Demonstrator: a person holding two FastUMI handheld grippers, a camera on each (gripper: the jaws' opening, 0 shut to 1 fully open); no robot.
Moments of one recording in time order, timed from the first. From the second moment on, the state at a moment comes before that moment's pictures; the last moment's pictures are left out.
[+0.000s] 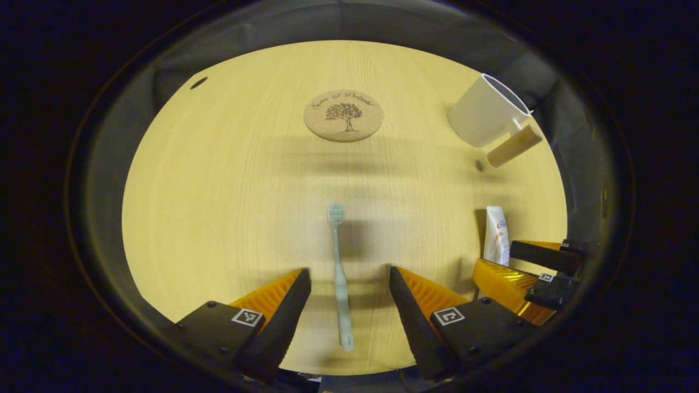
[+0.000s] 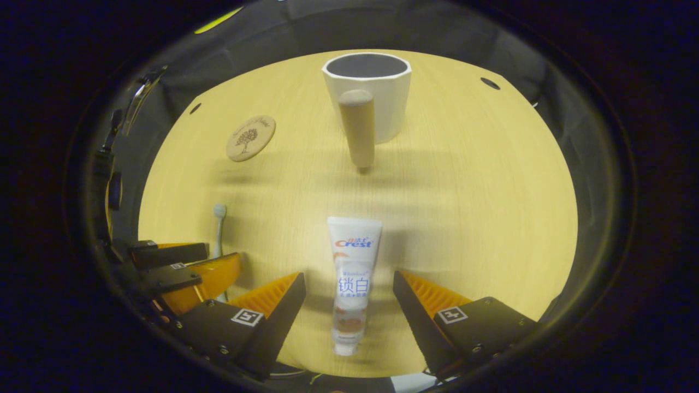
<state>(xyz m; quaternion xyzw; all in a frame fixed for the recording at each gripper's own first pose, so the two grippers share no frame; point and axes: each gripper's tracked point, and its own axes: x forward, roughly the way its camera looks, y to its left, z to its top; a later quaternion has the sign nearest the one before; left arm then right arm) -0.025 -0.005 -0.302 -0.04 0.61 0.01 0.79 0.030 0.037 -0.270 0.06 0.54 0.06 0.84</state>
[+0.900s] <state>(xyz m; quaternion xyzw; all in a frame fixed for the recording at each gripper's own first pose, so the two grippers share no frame) -0.014 -0.010 -0.302 0.00 0.58 -0.01 0.82 0.033 0.024 -0.279 0.09 0.55 0.06 0.83</state>
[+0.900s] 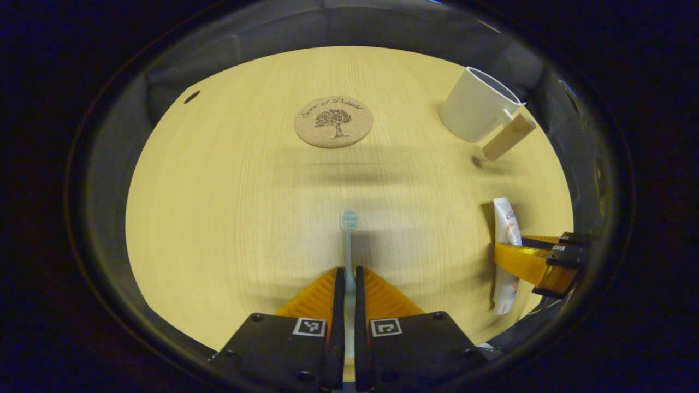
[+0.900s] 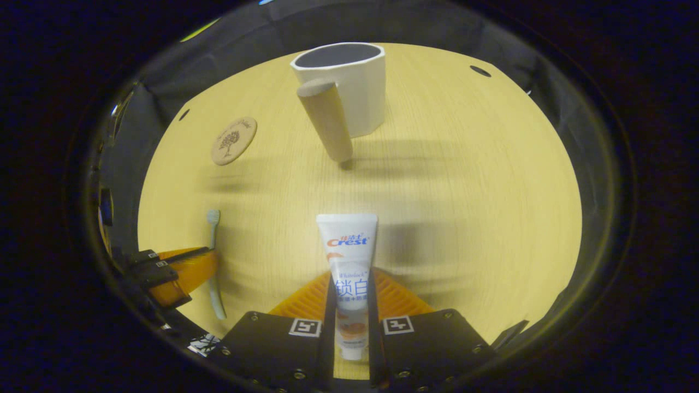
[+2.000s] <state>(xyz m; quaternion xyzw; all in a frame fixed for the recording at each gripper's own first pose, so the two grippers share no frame) -0.009 -0.008 -0.246 -0.07 0.37 -0.05 0.93 0.040 0.037 -0.224 0.09 0.33 0.14 0.93</state>
